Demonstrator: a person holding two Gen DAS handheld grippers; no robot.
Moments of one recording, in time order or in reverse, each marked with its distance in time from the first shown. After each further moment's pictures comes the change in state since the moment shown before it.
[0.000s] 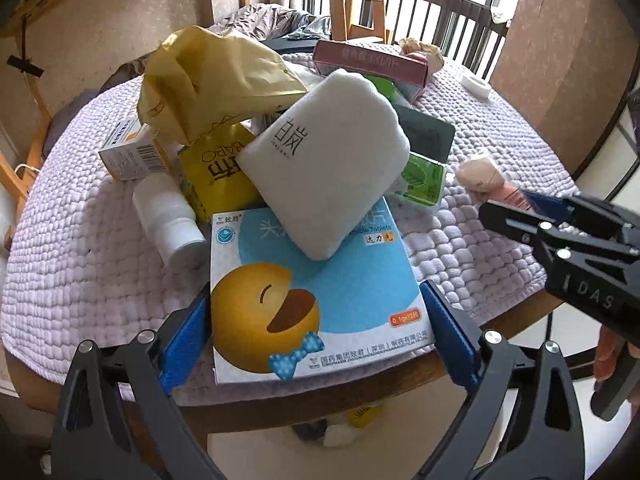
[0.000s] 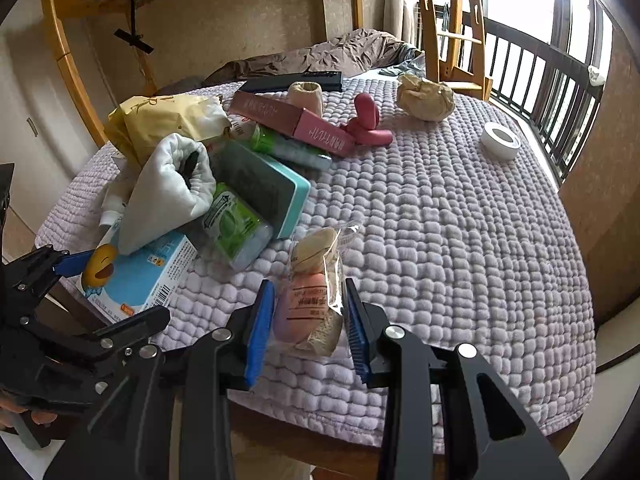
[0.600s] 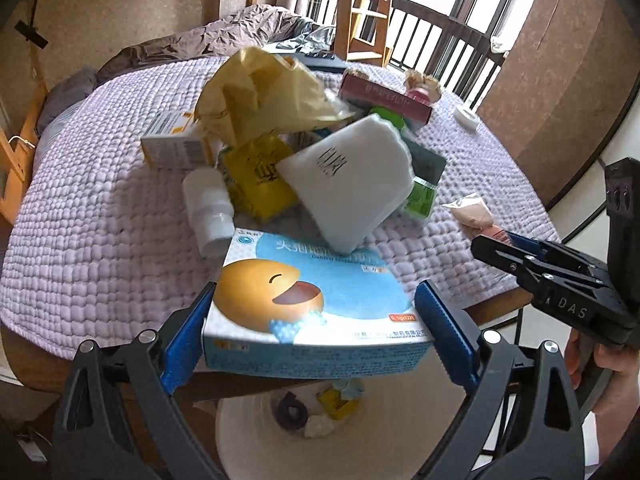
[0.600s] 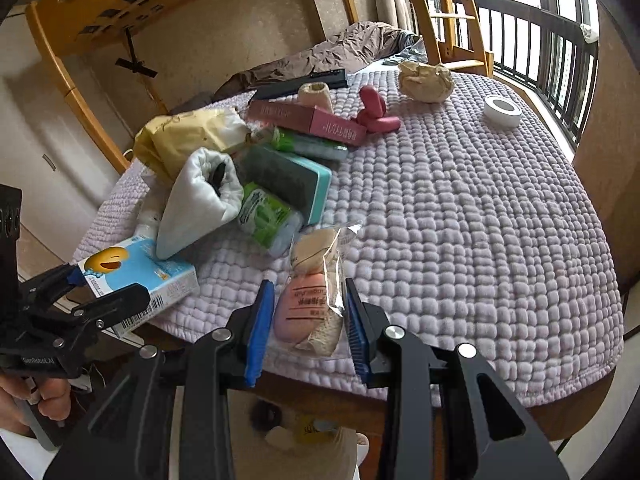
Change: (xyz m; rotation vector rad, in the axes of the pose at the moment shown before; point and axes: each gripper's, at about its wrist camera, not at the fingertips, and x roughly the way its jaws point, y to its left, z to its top) left arm -0.040 0.034 -0.016 -0.075 -0.014 -0.084; right arm -0.016 0.003 -0.014 0.106 0.002 0.099
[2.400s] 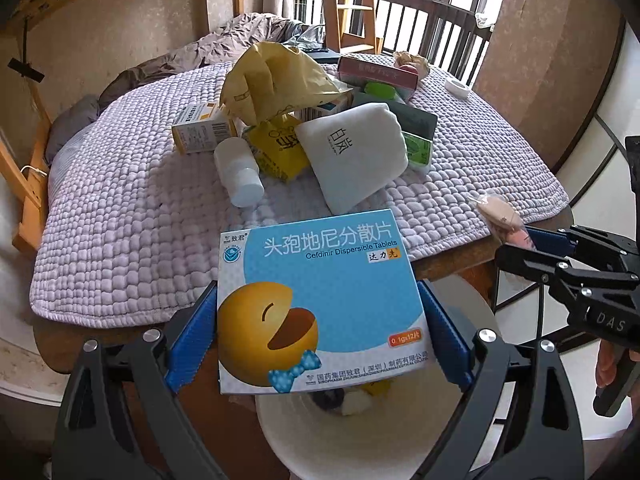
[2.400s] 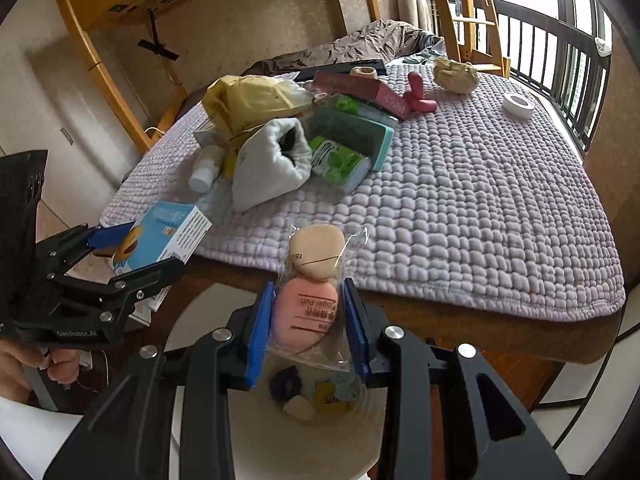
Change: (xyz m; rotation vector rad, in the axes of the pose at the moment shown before) left arm -0.027 0.001 -0.025 0.116 -0.010 0.060; right arm -0.040 0.051 -0.051 -0.066 0.019 0.028
